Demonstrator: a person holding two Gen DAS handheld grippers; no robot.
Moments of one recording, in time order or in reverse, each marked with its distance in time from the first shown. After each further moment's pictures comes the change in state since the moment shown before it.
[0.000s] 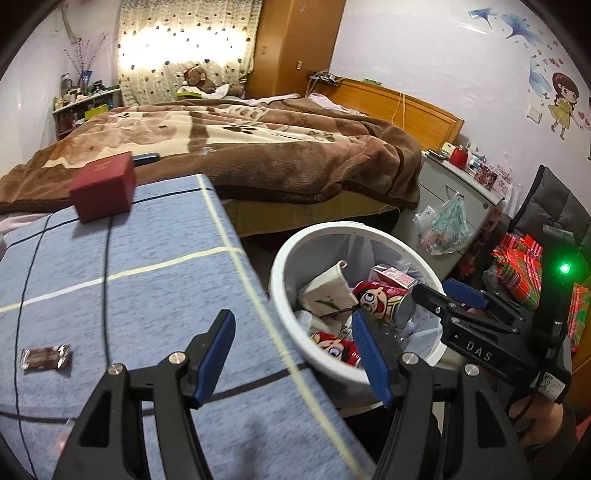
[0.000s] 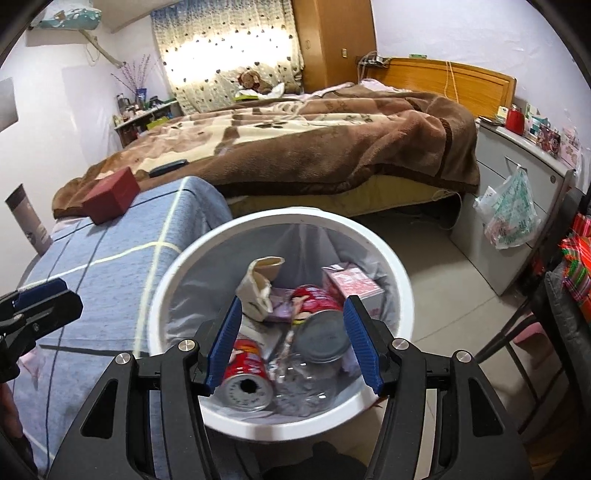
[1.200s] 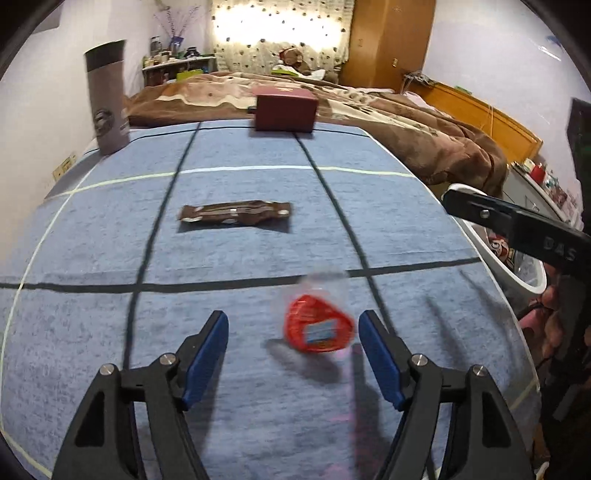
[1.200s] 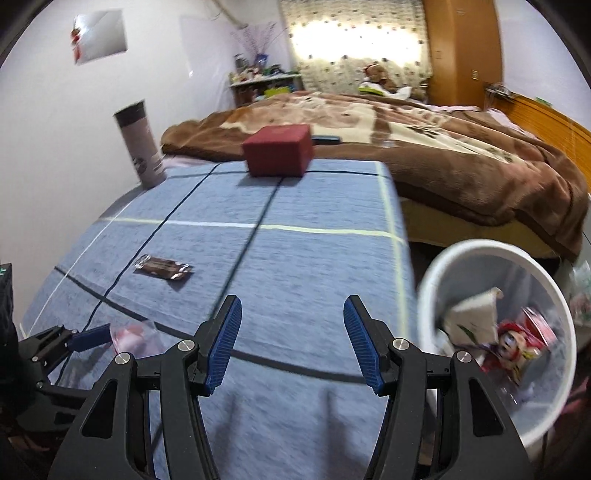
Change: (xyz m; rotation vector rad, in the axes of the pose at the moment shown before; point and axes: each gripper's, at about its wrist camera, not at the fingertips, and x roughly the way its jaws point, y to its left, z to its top) left arm -0.060 0.156 -0.114 -0.192 0.034 0.250; right arm 0.011 0.178 -0.013 -0.306 0.055 0.305
